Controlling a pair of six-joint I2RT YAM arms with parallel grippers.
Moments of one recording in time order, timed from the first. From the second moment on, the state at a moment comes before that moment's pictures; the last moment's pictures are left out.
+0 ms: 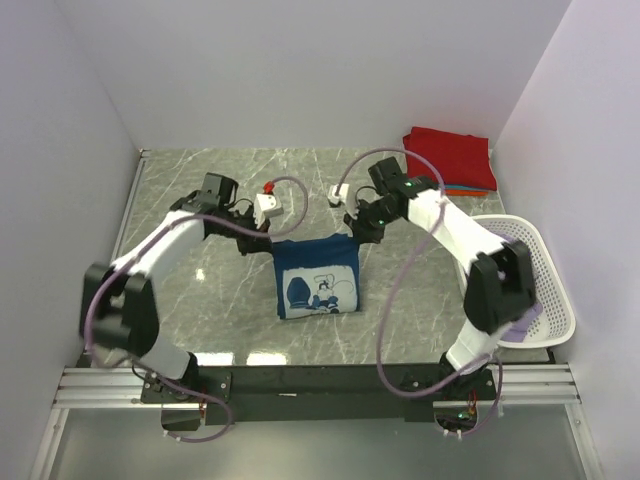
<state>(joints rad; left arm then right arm) -0.27 1.48 1.12 -0.66 0.79 0.72 0.43 1.66 1.39 -0.85 -0.52 -0.80</state>
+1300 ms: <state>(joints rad) -0.35 1.38 0.92 -0.56 0.73 0.61 0.36 1.81 1.38 -0.95 -0.77 -0.46</state>
